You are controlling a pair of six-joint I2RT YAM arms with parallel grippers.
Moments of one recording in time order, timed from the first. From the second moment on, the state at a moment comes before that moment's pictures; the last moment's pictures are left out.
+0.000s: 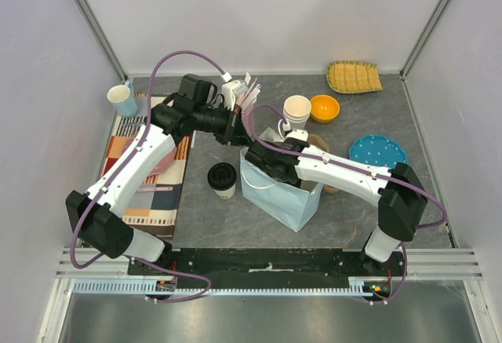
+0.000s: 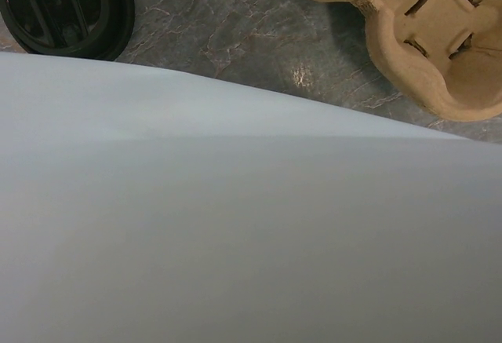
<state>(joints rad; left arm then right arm) -0.49 1.44 1.44 -0.74 0.71 -0.12 0.98 1.69 1.38 -1.09 0.54 1.27</state>
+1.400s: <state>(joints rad) -0.49 1.46 1.44 -0.74 0.70 -0.12 1.12 1.50 1.63 -1.30 0.64 1.22</state>
